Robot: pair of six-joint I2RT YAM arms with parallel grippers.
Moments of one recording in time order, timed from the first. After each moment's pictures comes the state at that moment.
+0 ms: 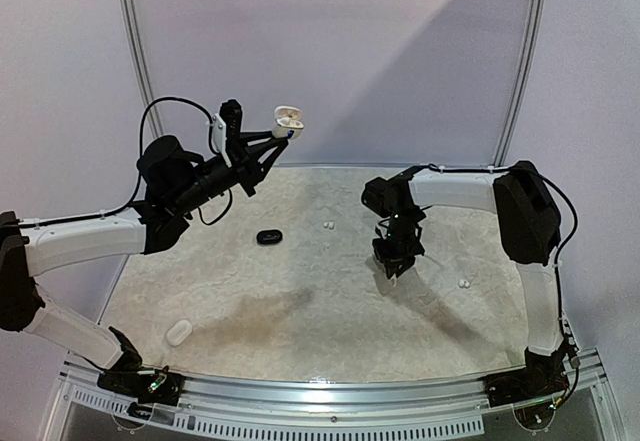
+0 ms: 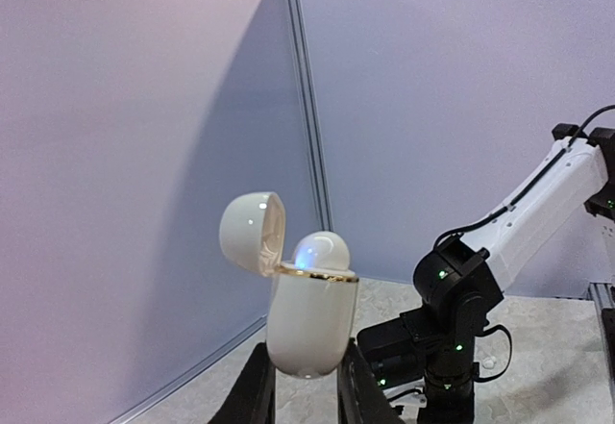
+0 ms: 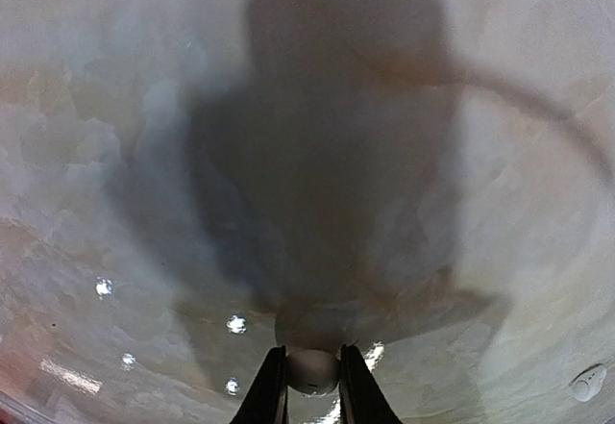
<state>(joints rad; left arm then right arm) -0.66 1.35 0.86 0.74 0.31 0.05 0.69 2.19 1.67 -1.10 -0.06 0.49</state>
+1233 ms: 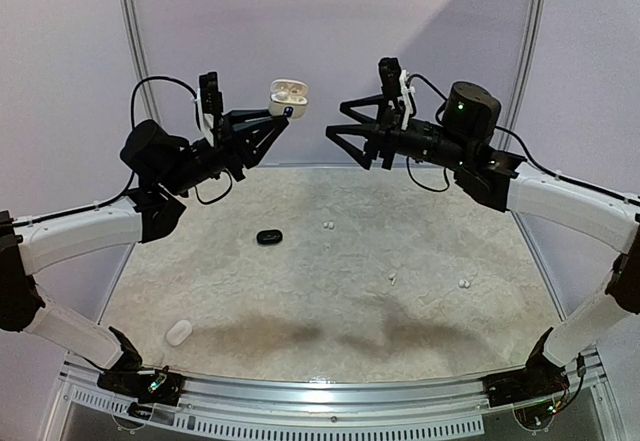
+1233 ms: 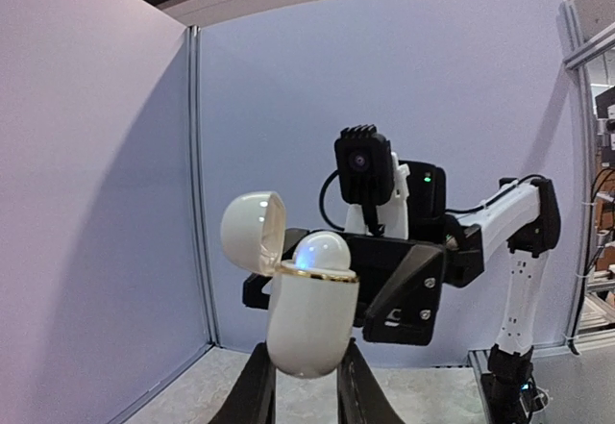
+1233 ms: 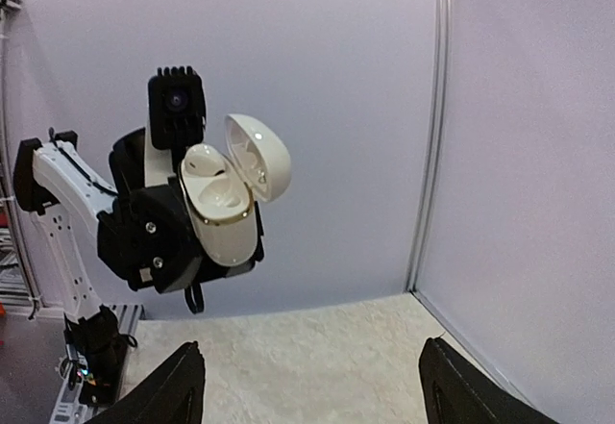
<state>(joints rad) -0.64 1.35 0.95 0.87 0.58 -0.24 0.77 1.51 1.30 0.35 -0.50 0.06</state>
